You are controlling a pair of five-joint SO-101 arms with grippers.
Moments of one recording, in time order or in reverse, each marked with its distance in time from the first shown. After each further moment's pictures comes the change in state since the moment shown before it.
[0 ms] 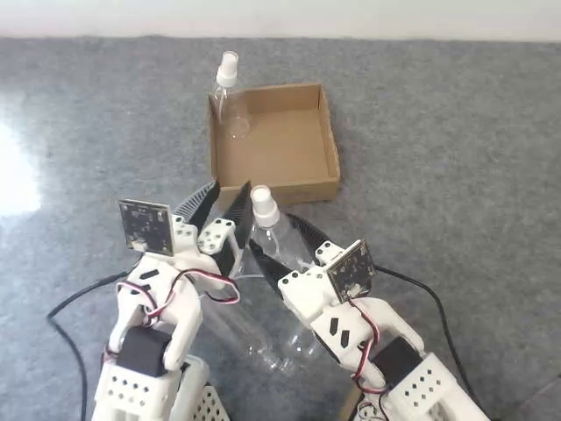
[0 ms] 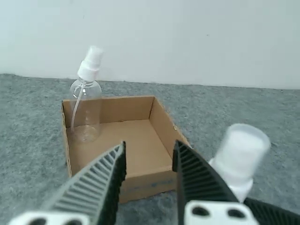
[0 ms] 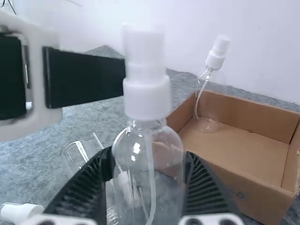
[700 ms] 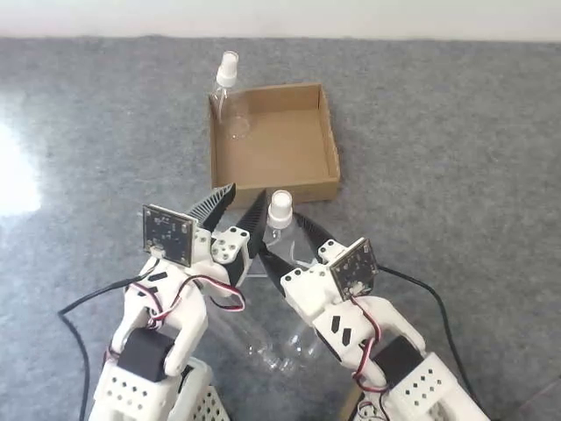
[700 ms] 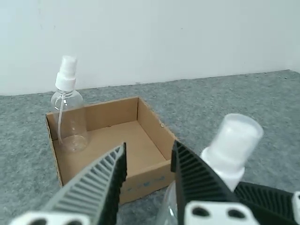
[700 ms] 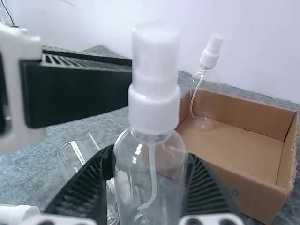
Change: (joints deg) left arm 5.7 -0.6 -0.2 0.9 -5.7; right arm 0.3 0.1 0.0 0.0 -0.1
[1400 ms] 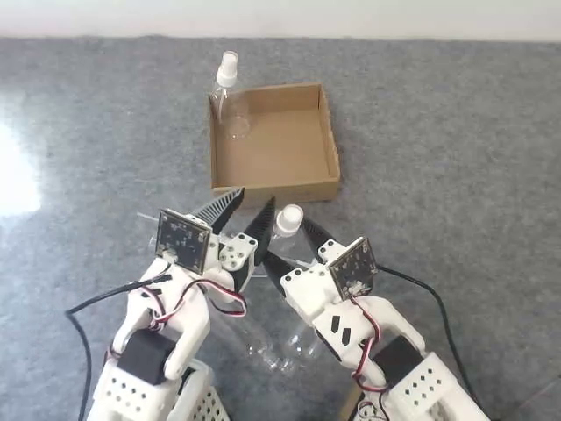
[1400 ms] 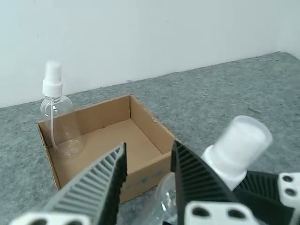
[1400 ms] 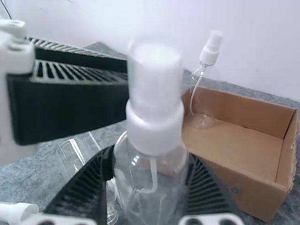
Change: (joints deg) left arm 3.1 -0.2 -0.4 1.8 -5.0; right arm 0.0 0.1 0.1 0.1 0.0
